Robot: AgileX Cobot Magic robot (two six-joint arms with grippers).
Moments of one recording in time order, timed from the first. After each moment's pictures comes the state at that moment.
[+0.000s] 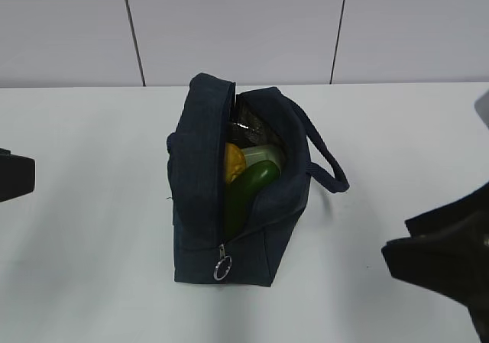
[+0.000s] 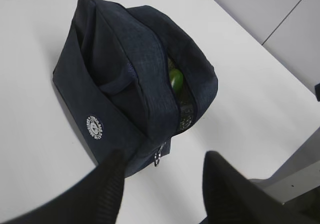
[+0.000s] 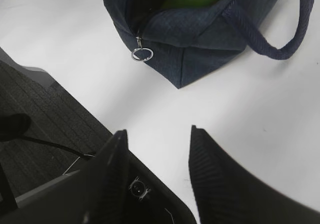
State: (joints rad) left arm -0.24 0.71 -0.58 -0.84 0.72 0.60; right arm 0.60 0.87 -0.70 0.23 0.72 -0.16
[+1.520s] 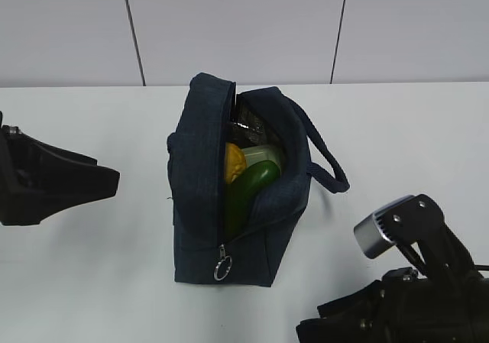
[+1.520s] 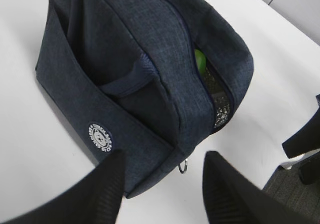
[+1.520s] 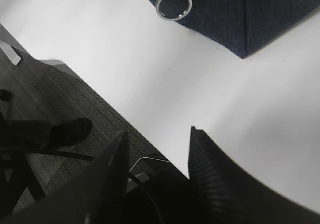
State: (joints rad) left arm -0.24 1.10 -0.58 -1.19 0.65 1.18; right arm 0.60 1.26 -0.34 1.79 0.36 -1.58
